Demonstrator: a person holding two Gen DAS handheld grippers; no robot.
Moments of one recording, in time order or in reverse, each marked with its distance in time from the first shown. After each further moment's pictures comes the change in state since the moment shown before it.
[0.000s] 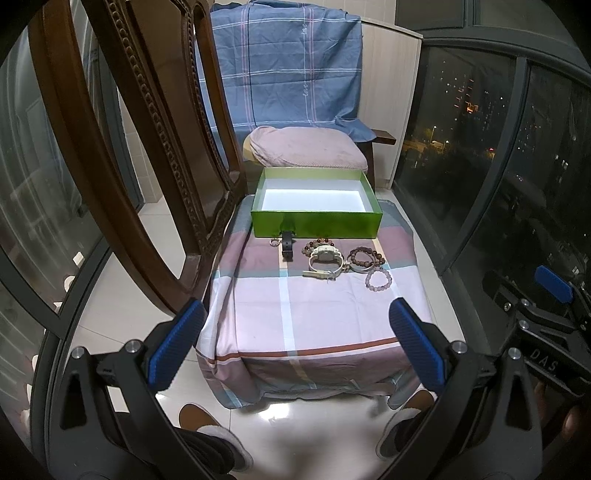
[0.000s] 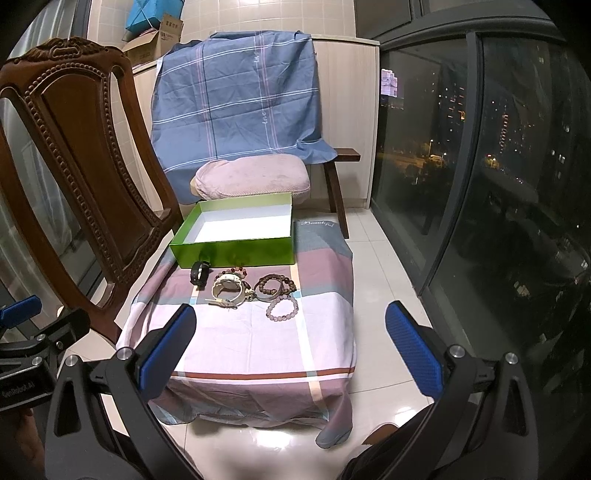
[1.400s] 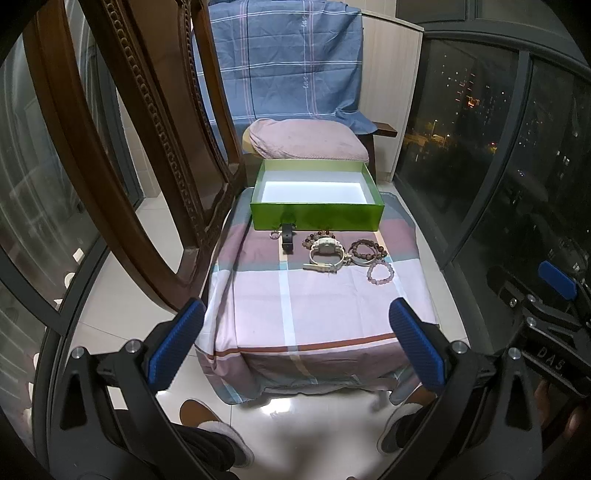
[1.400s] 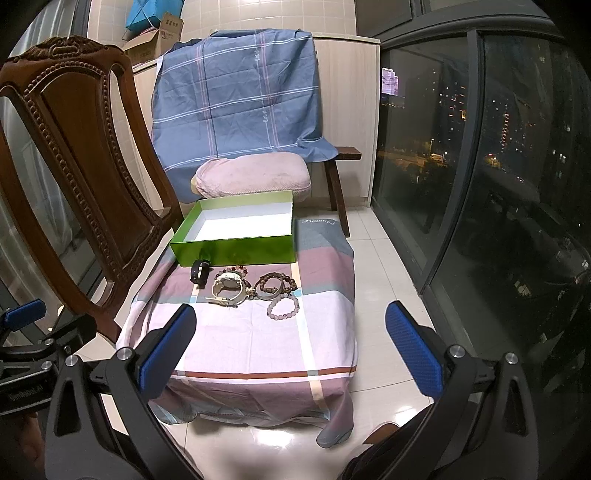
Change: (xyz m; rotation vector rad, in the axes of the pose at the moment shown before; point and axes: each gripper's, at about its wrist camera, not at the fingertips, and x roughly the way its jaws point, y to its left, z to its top) left arm 0.004 -0.001 0.001 0.004 0.031 0.002; right arm 0.001 -0.001 -0.001 0.001 0.004 0.001
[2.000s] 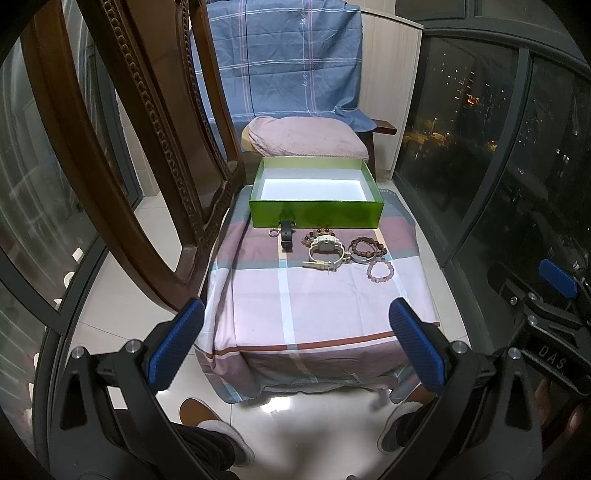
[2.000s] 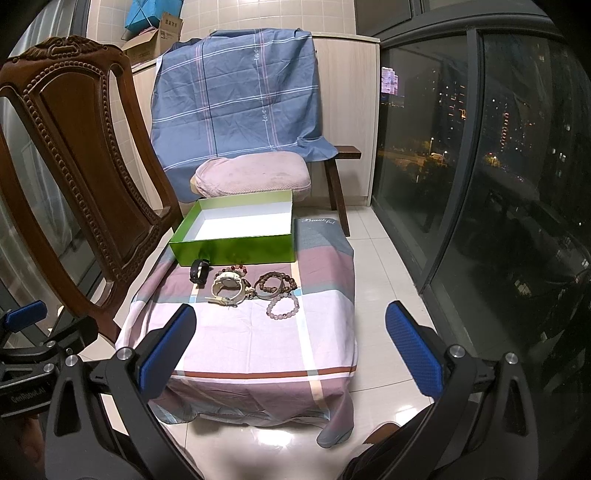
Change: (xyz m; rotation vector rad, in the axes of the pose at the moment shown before) left arm 0.001 -0.001 0.000 0.004 0.008 0.000; right arm 0.002 0.000 -0.001 0.000 0.003 0.000
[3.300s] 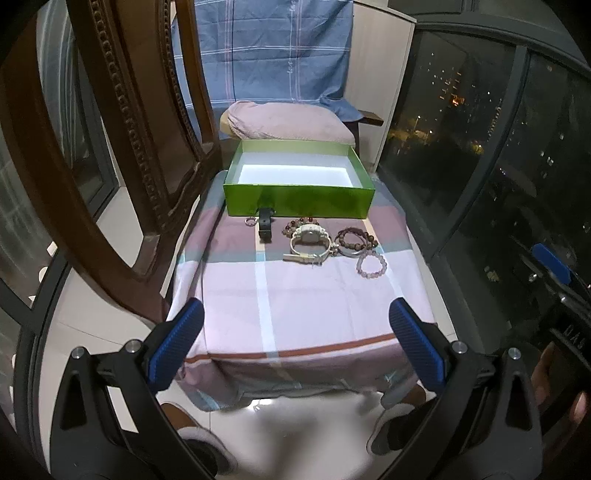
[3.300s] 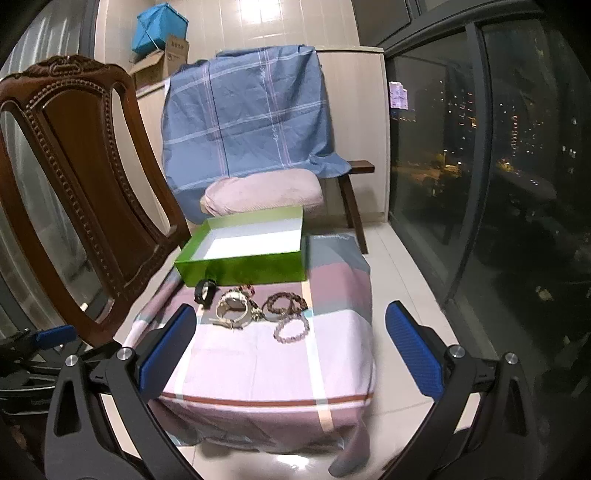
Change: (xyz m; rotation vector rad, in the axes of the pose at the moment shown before) left arm 0.054 0.002 -0.008 -0.017 0.024 -0.084; right arm 0.036 -0.022 -0.006 0.036 -0.104 0.096
